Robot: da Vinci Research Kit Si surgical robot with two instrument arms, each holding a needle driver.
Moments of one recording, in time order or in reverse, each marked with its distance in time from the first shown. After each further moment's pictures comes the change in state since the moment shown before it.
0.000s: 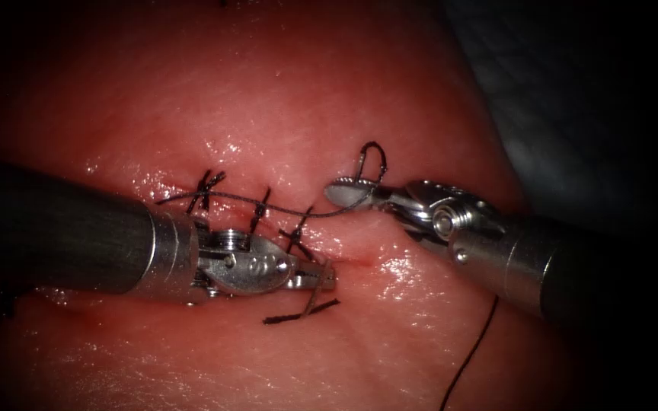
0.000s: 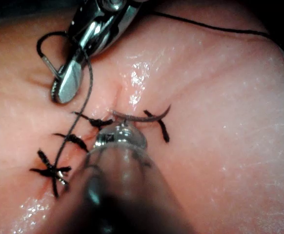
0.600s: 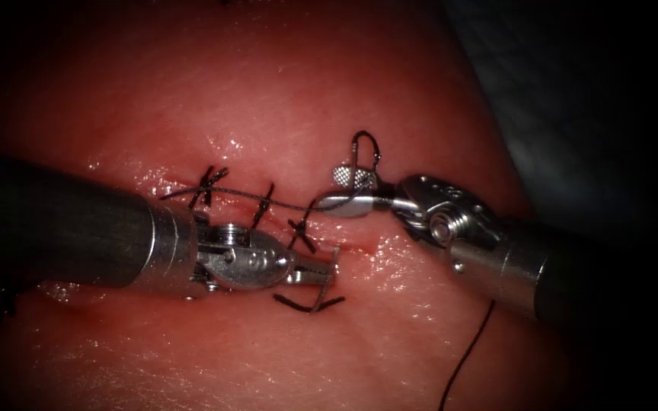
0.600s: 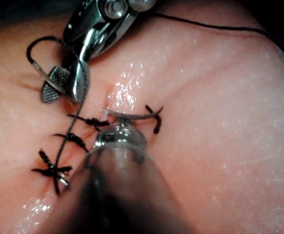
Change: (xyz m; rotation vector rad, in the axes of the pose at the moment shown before) right arm 0.005 0.003 -0.002 -0.070 0.096 -0.435; left arm 0.000 0.000 0.000 -0.003 0.001 0.036
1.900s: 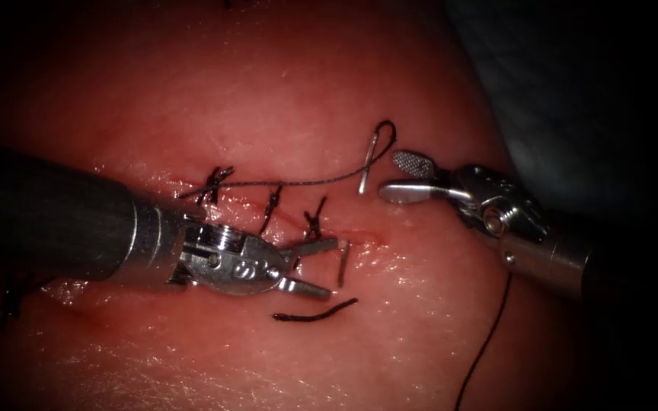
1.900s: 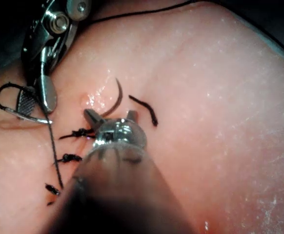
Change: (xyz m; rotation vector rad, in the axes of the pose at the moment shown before) right arm -0.002 0.005 -0.004 -0.067 0.024 -0.125; left arm 0.006 0.002 -0.001 0.051 0.168 0.390
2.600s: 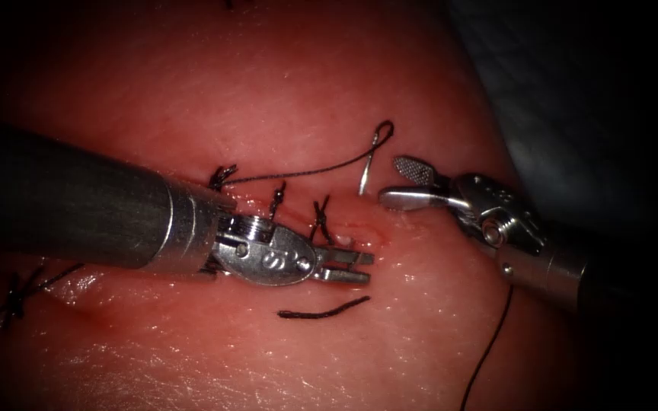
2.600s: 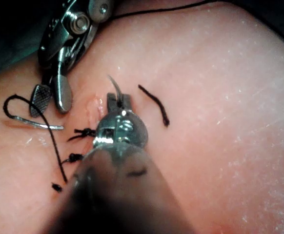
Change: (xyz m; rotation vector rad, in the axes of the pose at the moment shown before) right arm -0.002 0.000 0.000 0.000 0.003 0.000; left arm -0.001 -0.002 0.001 -0.091 0.119 -0.117
